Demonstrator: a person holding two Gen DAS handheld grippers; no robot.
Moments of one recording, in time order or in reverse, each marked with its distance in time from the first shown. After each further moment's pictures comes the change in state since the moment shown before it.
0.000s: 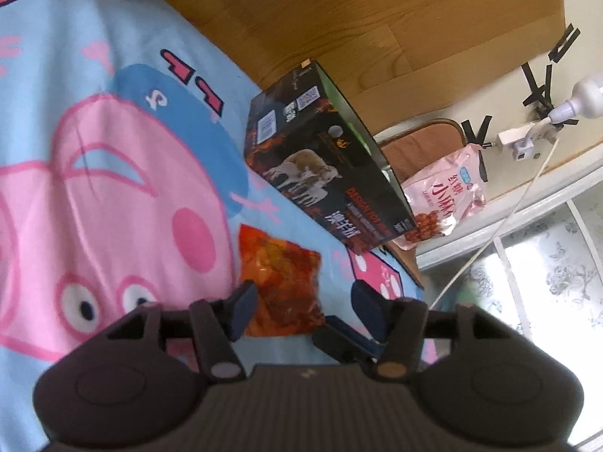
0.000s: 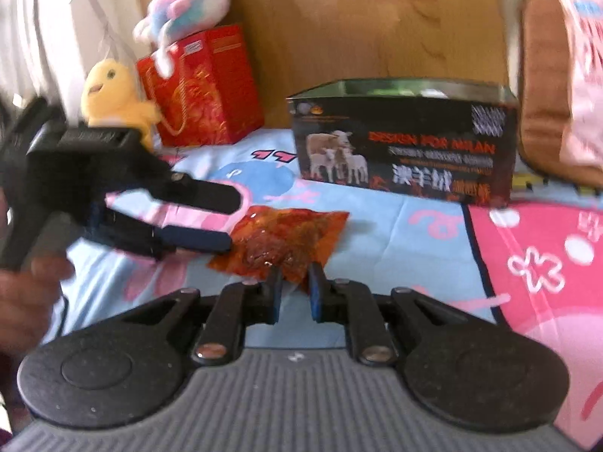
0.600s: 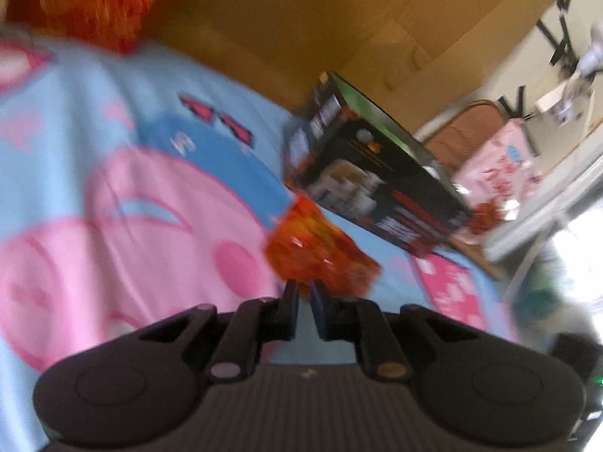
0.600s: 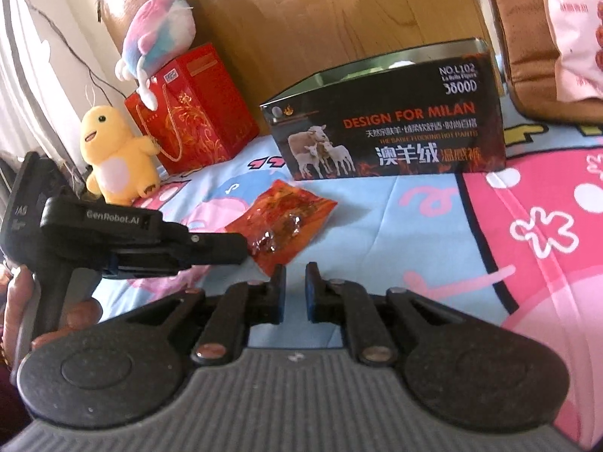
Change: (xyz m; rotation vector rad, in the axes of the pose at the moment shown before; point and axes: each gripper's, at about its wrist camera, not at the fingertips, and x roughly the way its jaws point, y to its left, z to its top) left arm -0.006 -0.017 -0.009 0.208 -0.095 0.301; right arm -0.002 -0.023 -0.001 0.170 0.004 0.091
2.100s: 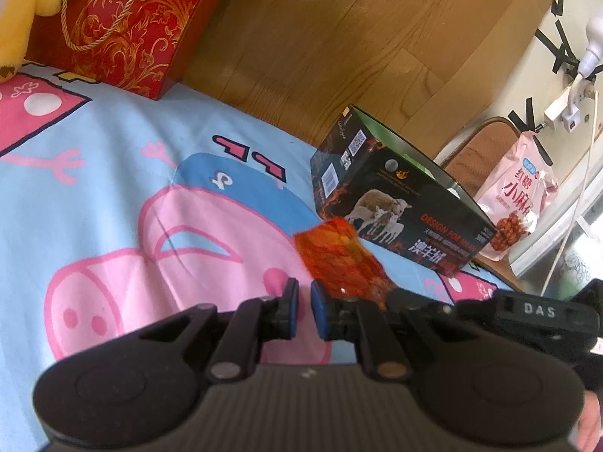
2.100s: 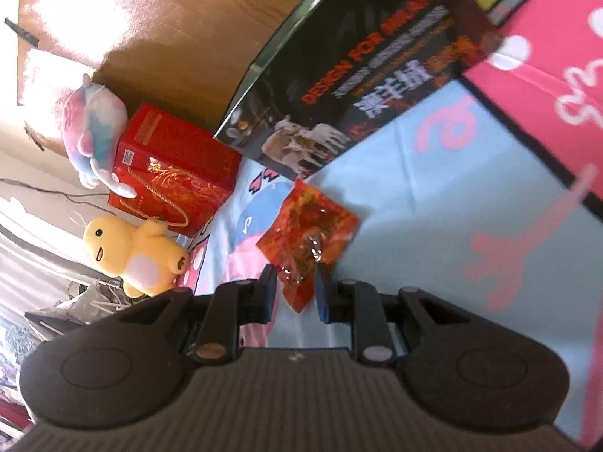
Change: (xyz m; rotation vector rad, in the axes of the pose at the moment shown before) left arm -0.012 0.012 -0.003 0.027 -0.097 0.038; right arm 0.033 -0.016 0.017 0.559 0.069 0.118
